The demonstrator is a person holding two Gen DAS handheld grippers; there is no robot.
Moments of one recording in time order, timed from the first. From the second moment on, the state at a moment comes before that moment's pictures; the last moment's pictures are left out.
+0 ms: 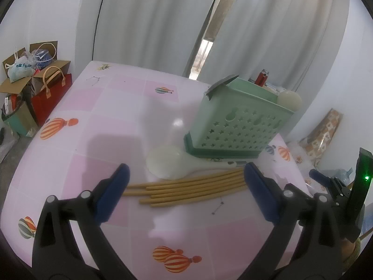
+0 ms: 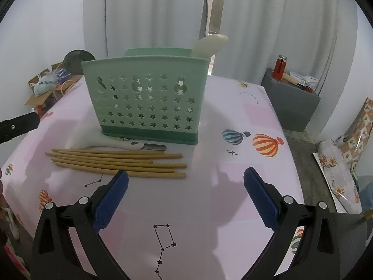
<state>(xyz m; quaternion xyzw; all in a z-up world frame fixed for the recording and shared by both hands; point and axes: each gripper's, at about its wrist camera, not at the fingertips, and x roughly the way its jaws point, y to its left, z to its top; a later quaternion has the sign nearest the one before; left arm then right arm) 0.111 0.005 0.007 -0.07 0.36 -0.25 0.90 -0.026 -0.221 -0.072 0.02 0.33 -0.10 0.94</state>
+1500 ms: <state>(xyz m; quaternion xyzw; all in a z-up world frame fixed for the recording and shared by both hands) 0.172 0.012 -0.054 -0.02 0.41 -0.19 0.89 0.062 -0.250 -0.117 0.18 0.38 0.01 0.91</state>
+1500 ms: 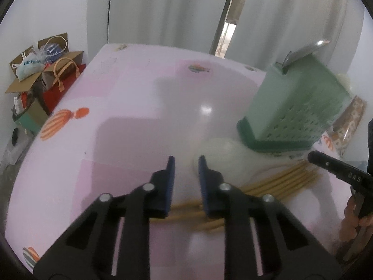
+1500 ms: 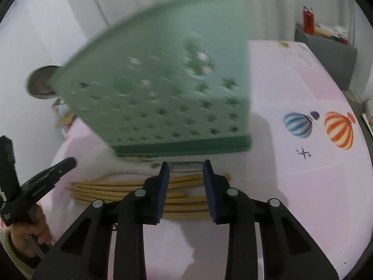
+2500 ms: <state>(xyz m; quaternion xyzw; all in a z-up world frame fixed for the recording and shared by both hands) 0.140 0.005 -0.039 0.01 0.39 -0.26 0.88 0.012 -0.233 -0.109 0.16 0.40 0.03 0.90</state>
